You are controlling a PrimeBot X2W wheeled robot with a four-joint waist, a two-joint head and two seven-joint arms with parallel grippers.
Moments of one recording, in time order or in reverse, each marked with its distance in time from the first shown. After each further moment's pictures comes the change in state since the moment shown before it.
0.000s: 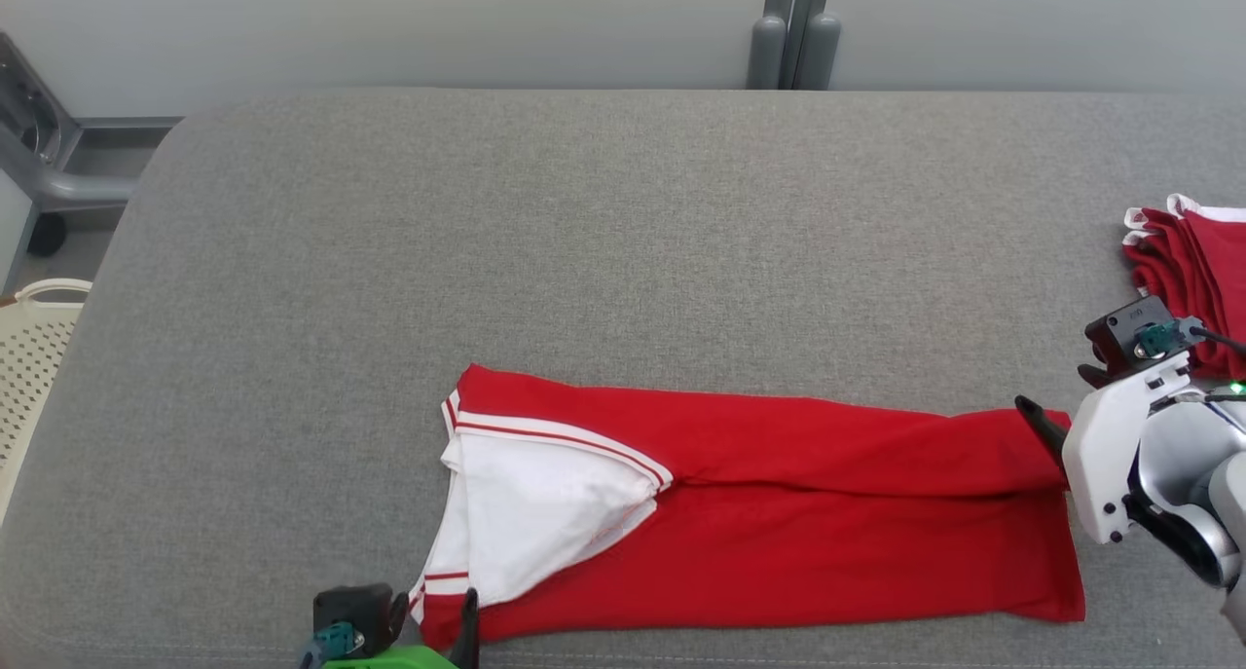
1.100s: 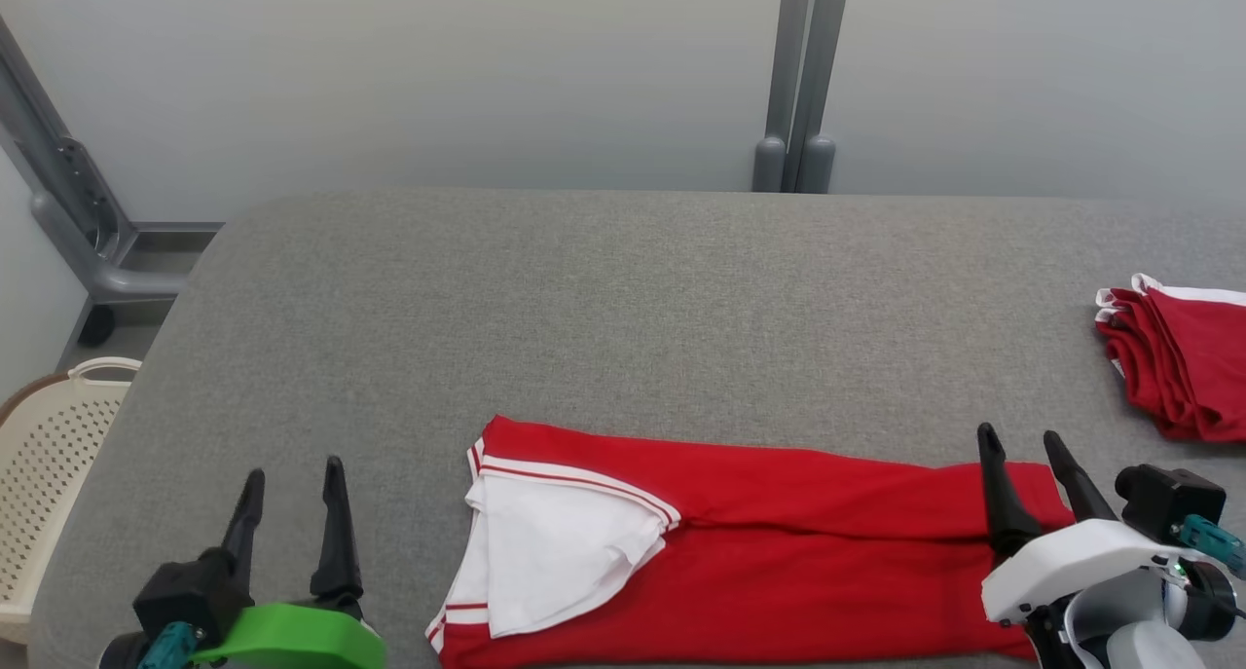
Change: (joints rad) left arm -0.003 0.018 0.202 -0.004 0.044 -0.078 -0.374; right arm 0.291 0.549 -0.435 -0.018 -0.101 0.000 -0.516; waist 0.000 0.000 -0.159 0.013
